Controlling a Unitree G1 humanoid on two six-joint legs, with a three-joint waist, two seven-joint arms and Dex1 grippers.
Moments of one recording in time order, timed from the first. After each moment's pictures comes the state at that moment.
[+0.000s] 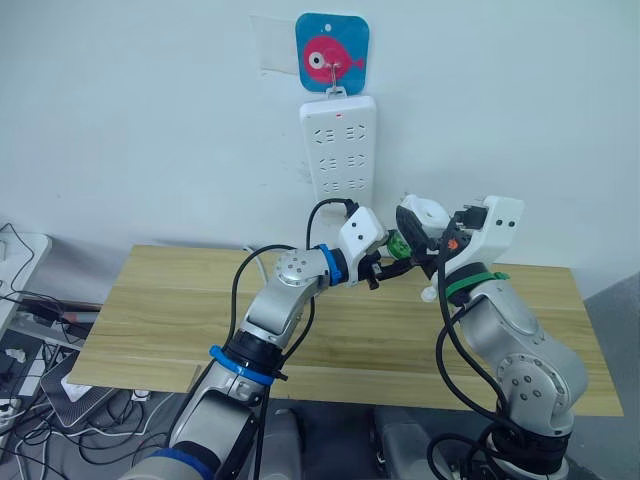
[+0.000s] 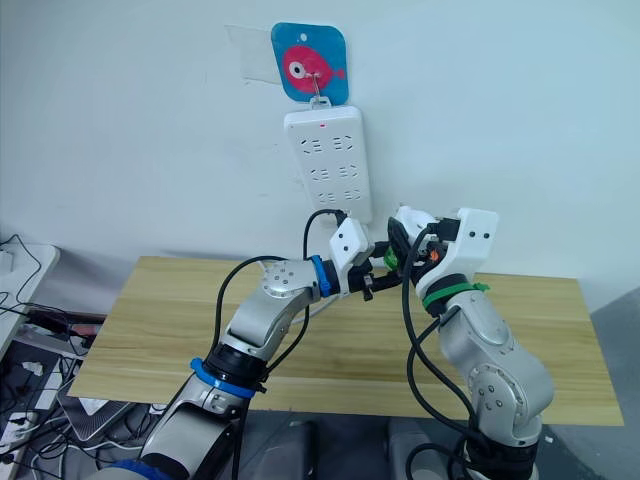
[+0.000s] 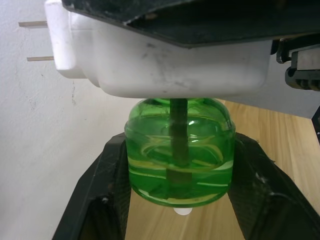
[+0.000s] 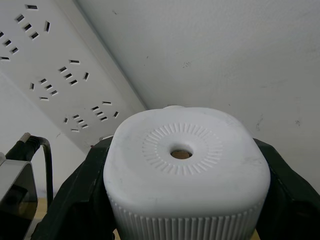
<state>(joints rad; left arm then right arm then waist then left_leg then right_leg) -0.63 0.13 -0.28 0.13 -0.16 0.25 -0.80 -0.29 -0.01 -0.09 -0.73 0.57 0.91 -0.15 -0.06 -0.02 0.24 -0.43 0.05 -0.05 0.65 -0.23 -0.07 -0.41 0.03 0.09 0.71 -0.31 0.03</state>
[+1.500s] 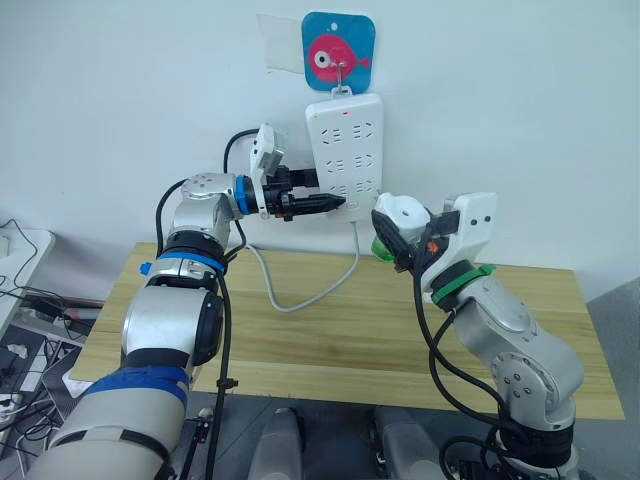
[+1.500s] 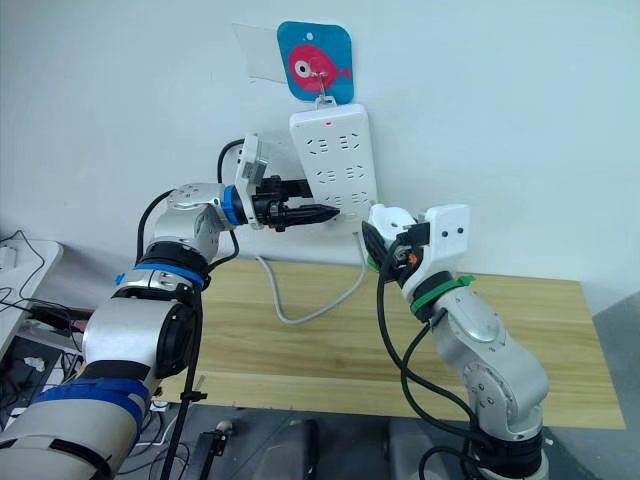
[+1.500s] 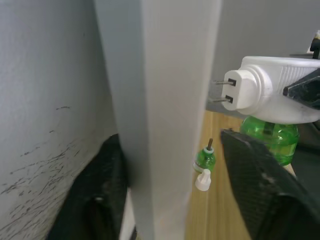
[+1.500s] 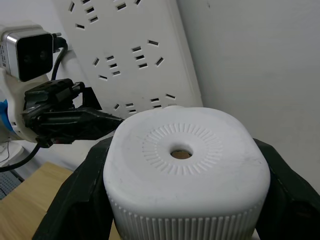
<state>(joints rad) -1.19 0.39 0.04 1.12 -0.28 -0.04 -1.47 -0.31 -0.12 0.04 -0.72 0.50 0.85 -0.02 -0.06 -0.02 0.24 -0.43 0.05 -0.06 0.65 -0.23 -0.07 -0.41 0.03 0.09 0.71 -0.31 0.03</state>
